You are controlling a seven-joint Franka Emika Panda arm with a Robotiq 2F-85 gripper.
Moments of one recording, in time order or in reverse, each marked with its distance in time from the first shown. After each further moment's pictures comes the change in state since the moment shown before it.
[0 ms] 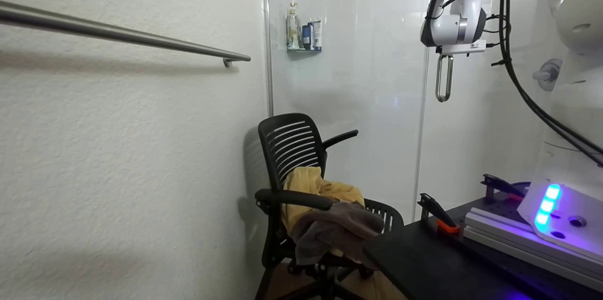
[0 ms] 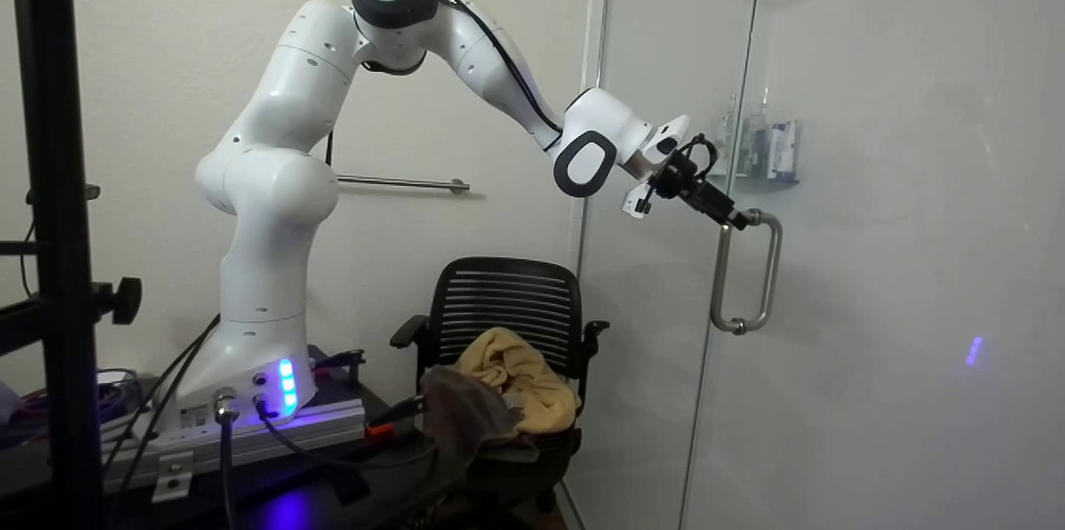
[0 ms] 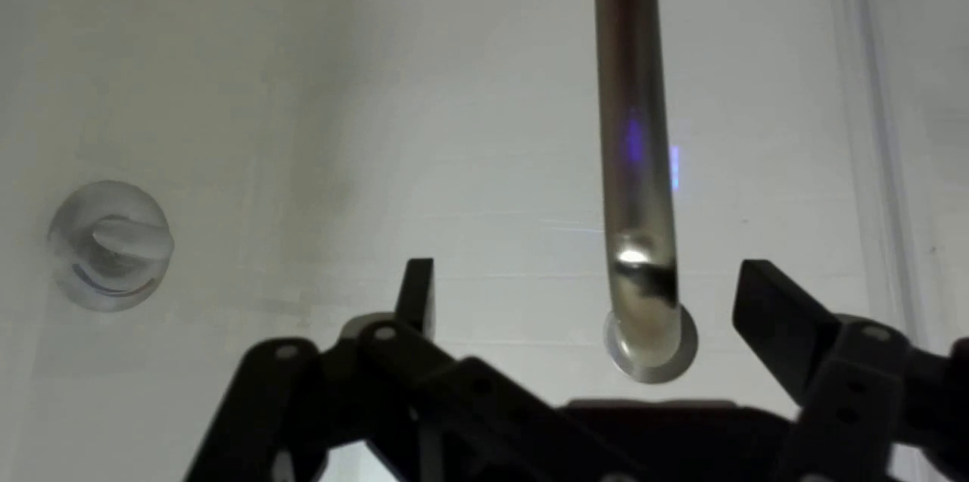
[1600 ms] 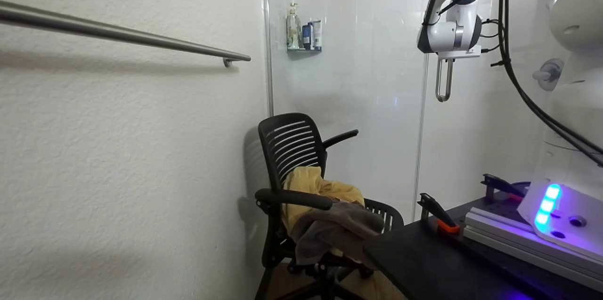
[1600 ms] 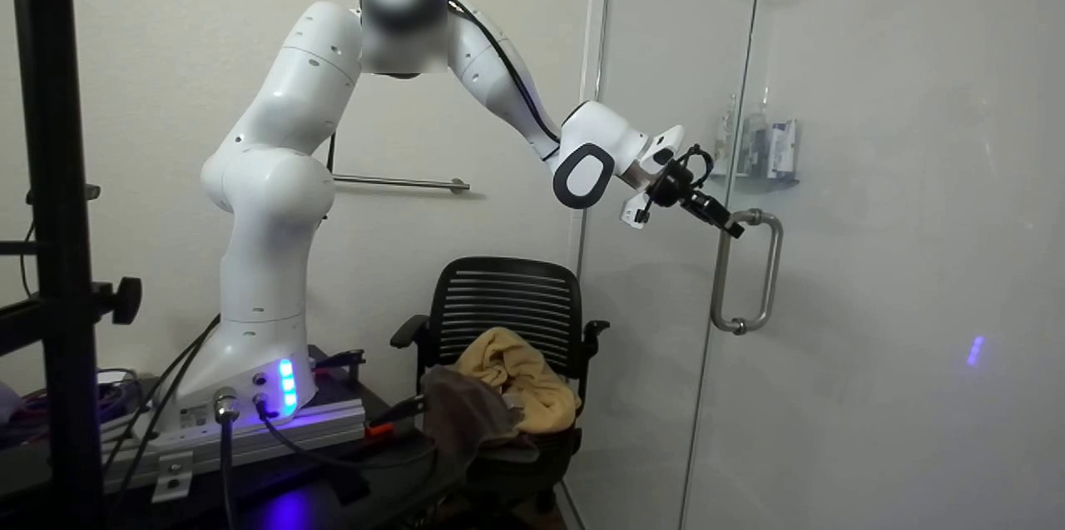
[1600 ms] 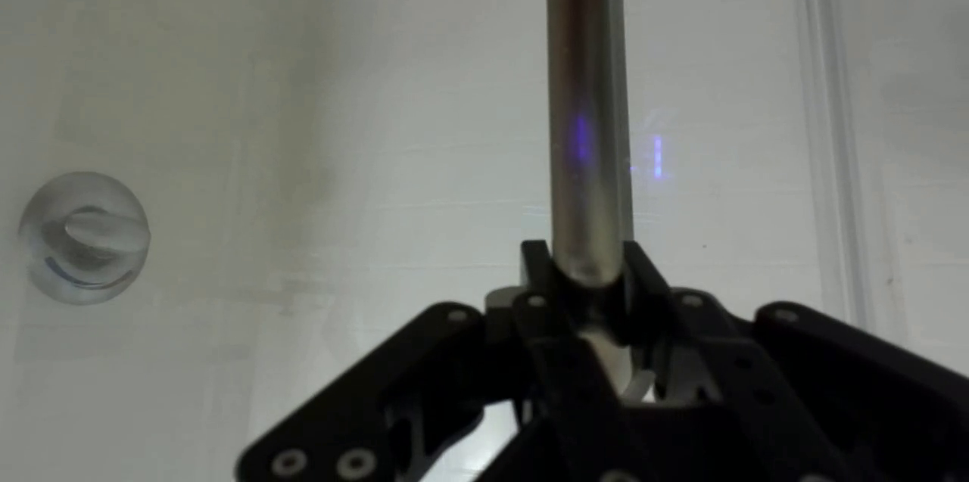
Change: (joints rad) arm -0.078 0.023 0.104 0.000 -0.012 0.082 0.016
